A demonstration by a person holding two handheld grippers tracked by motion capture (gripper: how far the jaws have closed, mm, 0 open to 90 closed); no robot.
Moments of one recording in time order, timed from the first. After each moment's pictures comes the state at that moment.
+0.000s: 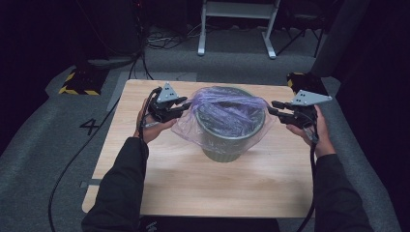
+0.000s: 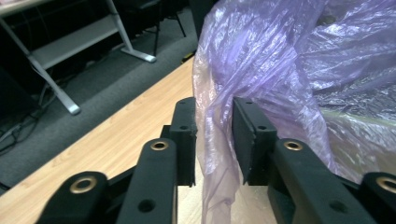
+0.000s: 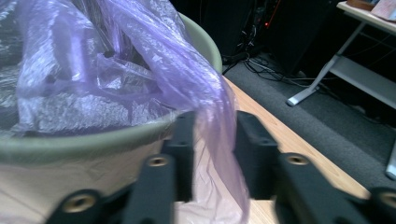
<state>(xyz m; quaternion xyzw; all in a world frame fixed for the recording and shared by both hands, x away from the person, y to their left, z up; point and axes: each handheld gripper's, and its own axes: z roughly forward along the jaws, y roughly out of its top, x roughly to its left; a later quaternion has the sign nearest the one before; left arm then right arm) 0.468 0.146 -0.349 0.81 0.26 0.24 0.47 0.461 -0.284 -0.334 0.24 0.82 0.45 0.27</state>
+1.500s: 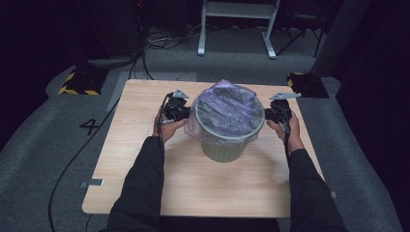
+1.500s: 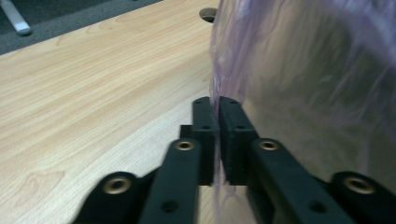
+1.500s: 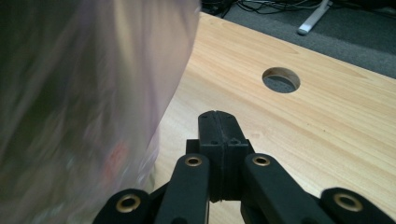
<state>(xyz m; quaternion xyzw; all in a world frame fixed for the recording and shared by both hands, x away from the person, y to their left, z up) 0.530 0.124 -0.425 0.81 0.37 0.13 0.44 0.529 -0.260 -0.411 0.39 0.80 0.42 0.18</state>
